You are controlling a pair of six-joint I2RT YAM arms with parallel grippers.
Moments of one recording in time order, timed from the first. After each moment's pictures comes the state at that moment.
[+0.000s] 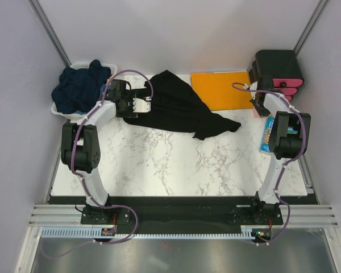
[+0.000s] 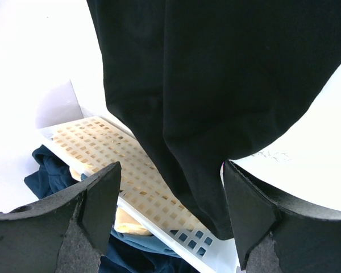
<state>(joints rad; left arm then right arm) -0.15 1.88 1.41 -0.41 0.05 1.48 -0.11 2.08 1.59 -0.56 0.30 -0.55</state>
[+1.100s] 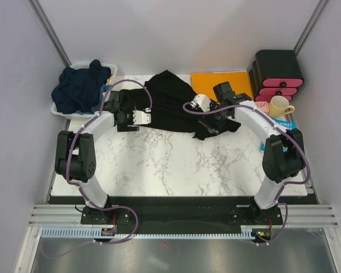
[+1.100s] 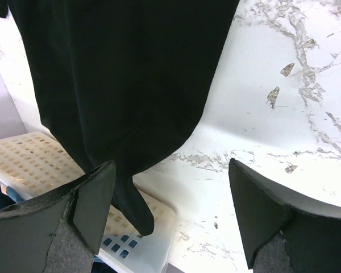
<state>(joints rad) -0.15 1.74 1.19 -0.42 0.14 1.42 0.32 1.75 1.44 -0.77 -0.21 -0.73</state>
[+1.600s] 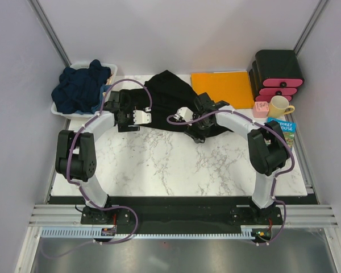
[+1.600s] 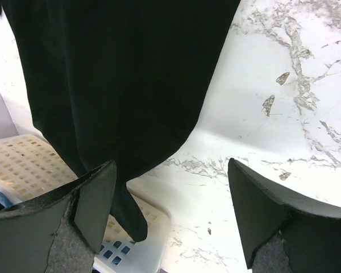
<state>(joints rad) -0.15 1.75 1.19 -0.41 0.16 1.39 0.49 1.90 1.43 -0.71 -0.26 -0.68</state>
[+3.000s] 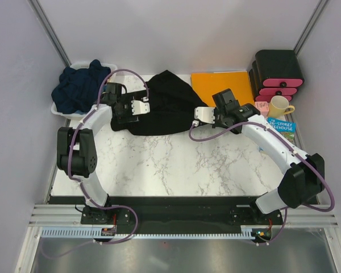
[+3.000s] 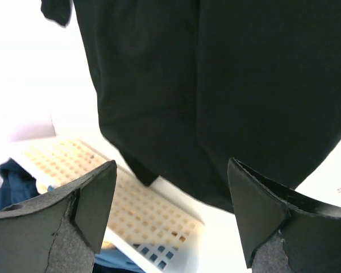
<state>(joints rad) -0.12 1.81 1.31 -0.40 0.22 1.39 0.47 1.49 1.32 -0.78 0.26 -1.12</state>
